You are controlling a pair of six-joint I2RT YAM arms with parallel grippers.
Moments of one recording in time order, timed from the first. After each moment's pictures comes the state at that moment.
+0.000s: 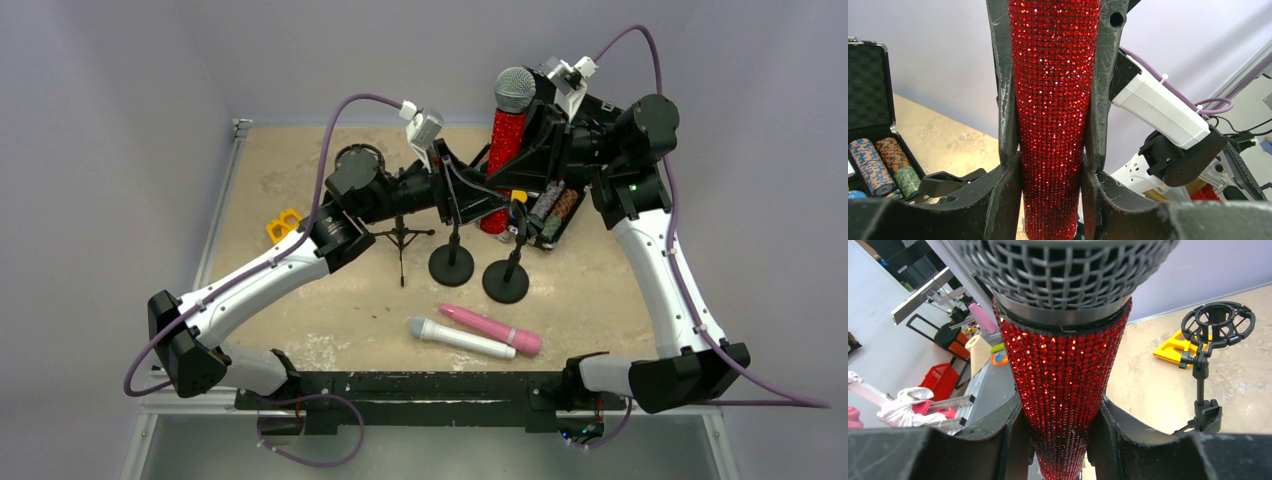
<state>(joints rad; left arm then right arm) -0.87 1.37 1.35 0.28 0.47 -0.61 0.21 1.28 1.48 0.21 -1.41 0.82</state>
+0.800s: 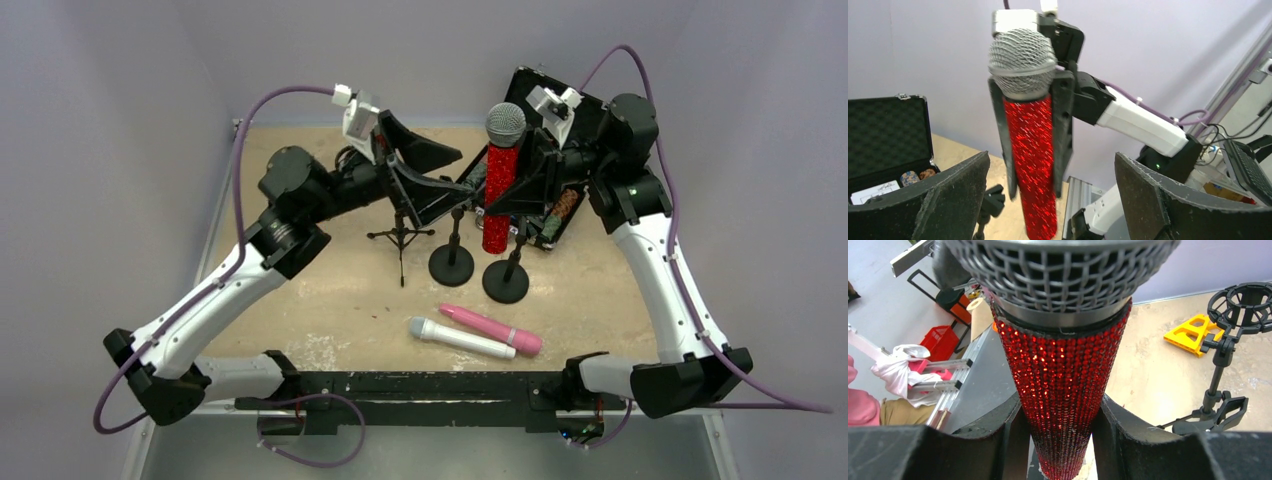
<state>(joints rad) -0.79 1.16 1.34 0.19 0.50 -0.54 0.22 1.27 1.47 -0.18 -1.51 0.37</state>
